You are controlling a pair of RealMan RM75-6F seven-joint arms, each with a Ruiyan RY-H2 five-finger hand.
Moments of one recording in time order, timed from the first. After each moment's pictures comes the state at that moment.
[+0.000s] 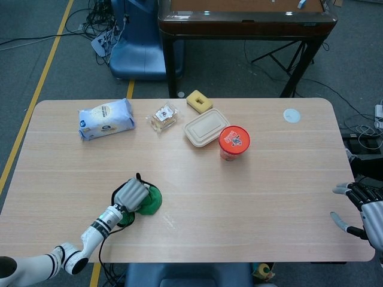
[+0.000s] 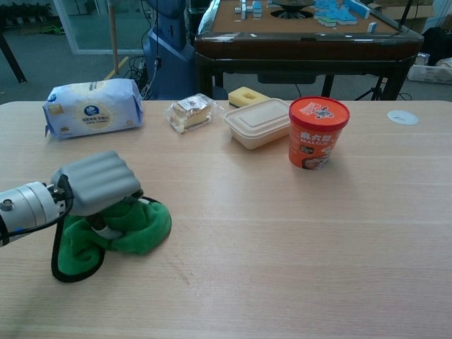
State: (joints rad) left arm -0.69 -1.70 0.01 -1.17 1.46 0.98 0.75; right arm 0.01 -0.97 0.01 -1.61 -1.67 1.61 0.13
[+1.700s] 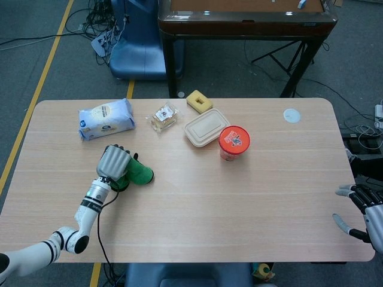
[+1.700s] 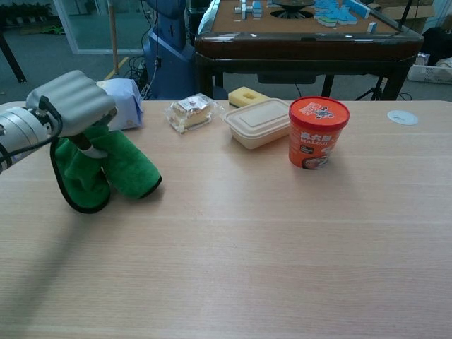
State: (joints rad) left arm -0.71 -1.65 -0.23 -1.11 1.31 1.06 0.90; right arm -0.01 -0.97 0.01 -1.62 -1.68 1.64 0.13
